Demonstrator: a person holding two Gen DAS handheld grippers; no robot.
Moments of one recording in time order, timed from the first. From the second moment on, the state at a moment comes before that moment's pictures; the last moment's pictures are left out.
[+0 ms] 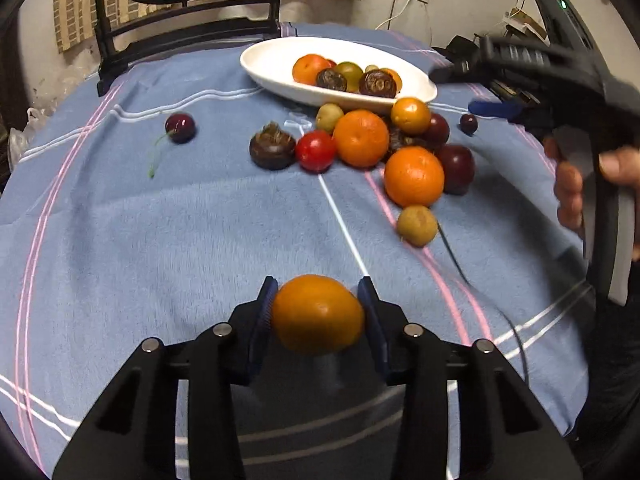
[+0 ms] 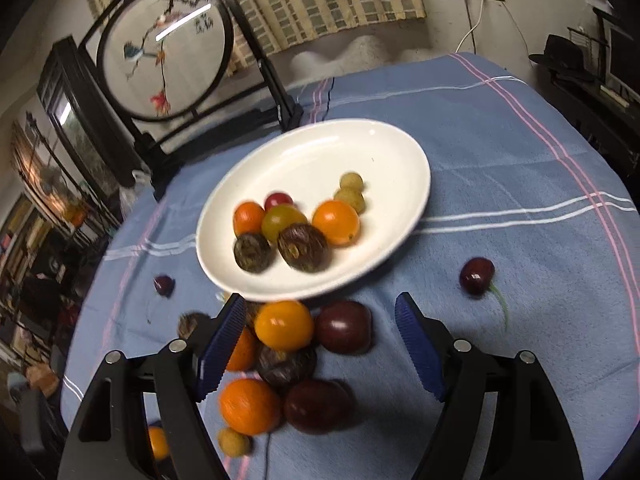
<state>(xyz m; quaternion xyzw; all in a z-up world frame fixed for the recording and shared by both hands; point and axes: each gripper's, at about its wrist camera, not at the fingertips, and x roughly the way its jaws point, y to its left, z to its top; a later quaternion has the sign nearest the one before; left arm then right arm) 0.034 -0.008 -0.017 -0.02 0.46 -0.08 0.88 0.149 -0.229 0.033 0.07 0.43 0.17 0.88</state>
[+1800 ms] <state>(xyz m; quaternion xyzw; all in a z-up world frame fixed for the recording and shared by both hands) 0.215 0.006 0.025 -0.07 0.37 -0.02 0.93 0.193 -0.235 0.030 0.11 0.36 0.19 0.91</state>
